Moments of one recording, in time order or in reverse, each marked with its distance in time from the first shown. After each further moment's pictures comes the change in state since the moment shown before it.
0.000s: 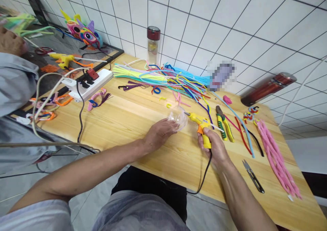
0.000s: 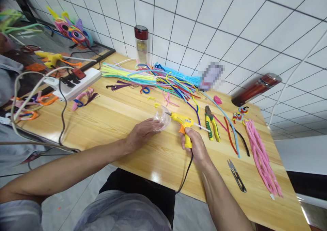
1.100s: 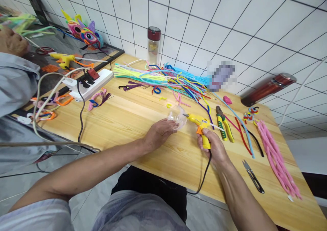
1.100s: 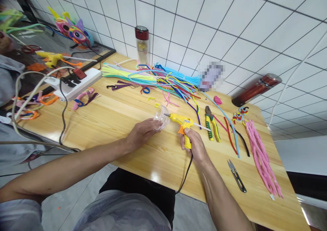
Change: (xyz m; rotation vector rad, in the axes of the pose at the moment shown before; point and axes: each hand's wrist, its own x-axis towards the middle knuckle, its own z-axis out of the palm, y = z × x) left_hand 0.003 0.000 0.002 -0.044 0.035 -0.087; right_hand 0.000 0.003 -0.001 -0.014 -0.020 -0.003
